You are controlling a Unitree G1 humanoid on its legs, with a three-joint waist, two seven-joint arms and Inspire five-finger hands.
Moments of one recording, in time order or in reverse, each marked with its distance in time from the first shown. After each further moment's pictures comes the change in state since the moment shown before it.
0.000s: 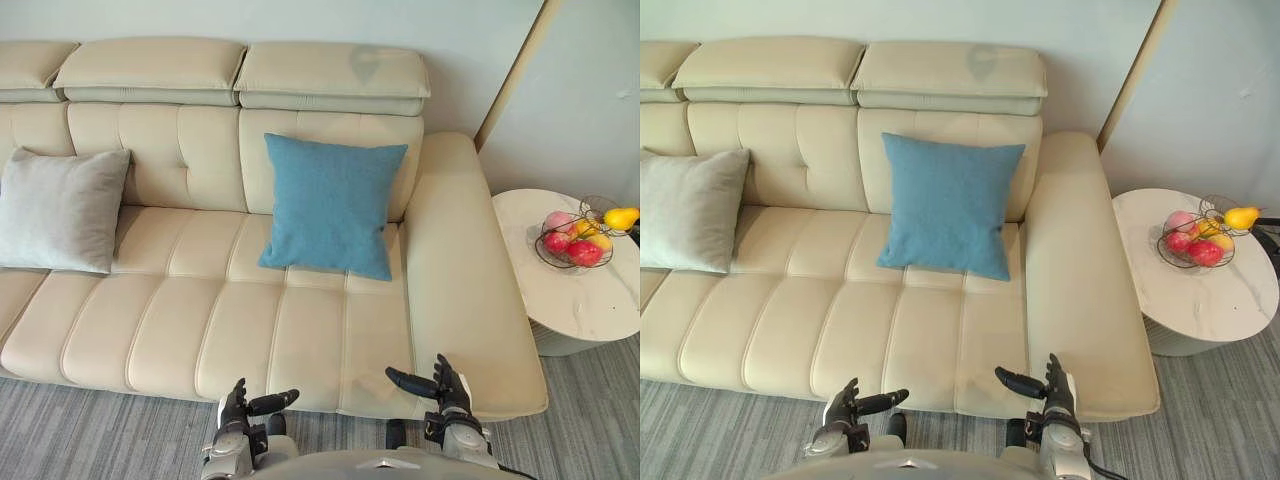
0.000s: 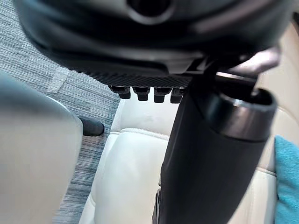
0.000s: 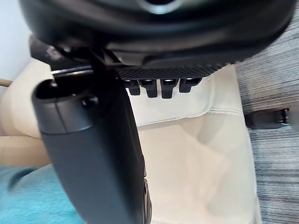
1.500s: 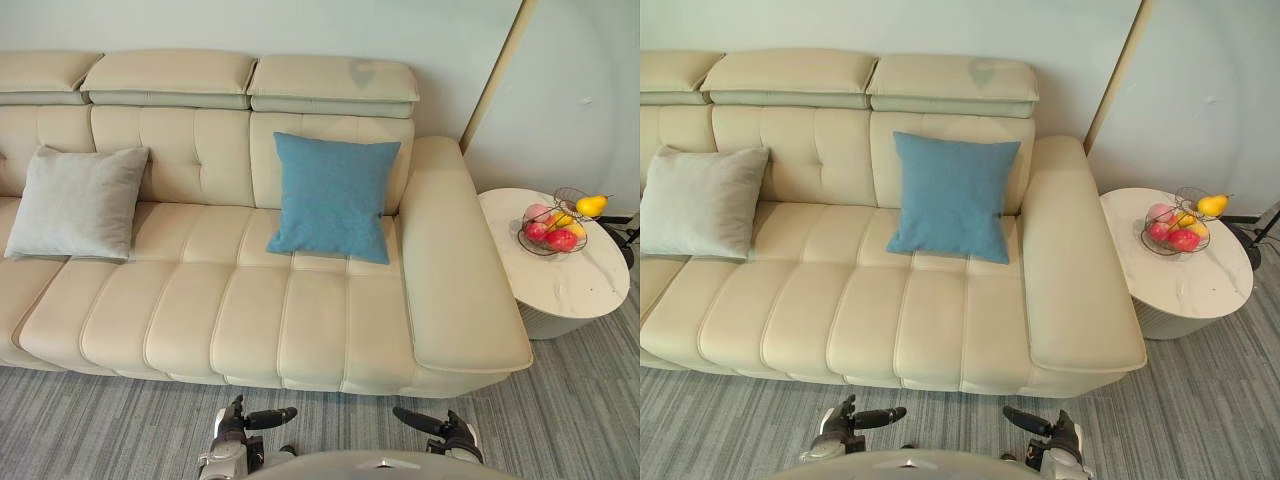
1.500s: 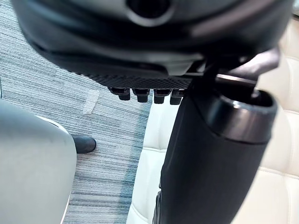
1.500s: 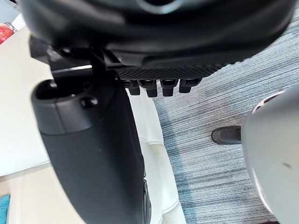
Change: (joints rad) left arm -0.018 -0.021 0.020 0.013 0.109 0.023 0.021; right arm -0.086 0.052 -0.134 0.233 -0.027 0.040 -0.071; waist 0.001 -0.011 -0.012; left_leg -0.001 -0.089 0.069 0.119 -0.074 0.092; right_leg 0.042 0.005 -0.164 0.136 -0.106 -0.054
